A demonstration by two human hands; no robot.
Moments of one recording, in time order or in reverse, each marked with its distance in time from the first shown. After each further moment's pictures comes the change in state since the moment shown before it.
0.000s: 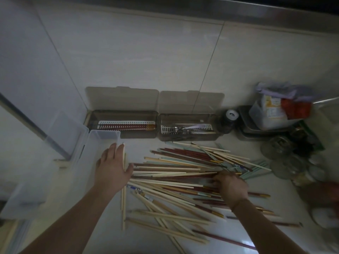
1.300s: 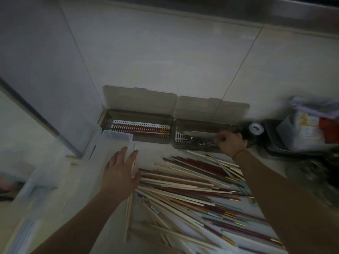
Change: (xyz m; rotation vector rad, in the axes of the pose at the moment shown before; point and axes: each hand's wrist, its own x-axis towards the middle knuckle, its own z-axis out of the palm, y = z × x) left_hand -0.004 0.001 -0.005 -0.016 0.000 0.000; right_hand 0.200 -0.028 -0.039 0.247 -0.033 0.082
